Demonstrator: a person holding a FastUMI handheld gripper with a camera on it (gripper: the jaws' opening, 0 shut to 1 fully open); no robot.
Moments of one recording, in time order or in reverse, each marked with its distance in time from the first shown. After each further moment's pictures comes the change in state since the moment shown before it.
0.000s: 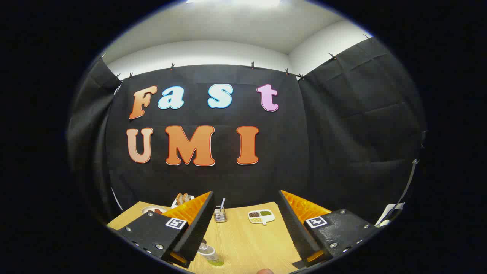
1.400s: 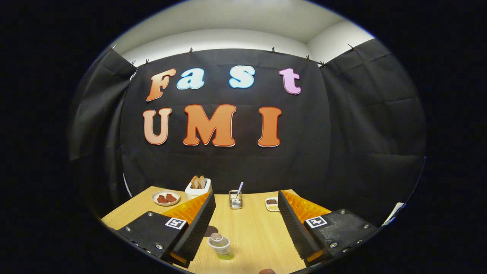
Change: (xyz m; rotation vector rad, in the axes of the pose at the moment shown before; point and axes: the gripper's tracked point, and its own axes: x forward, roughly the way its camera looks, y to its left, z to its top) arm 0.016 0.062 -0.073 -0.046 0.136 0.158
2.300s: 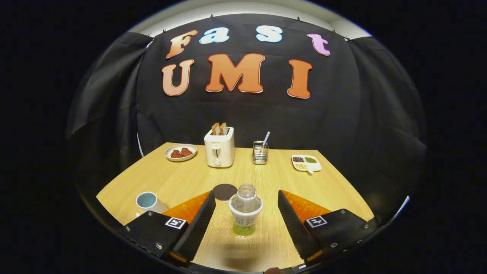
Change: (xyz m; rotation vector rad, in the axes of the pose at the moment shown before) arm 0.018 0.059 -0.170 -0.063 0.323 0.127
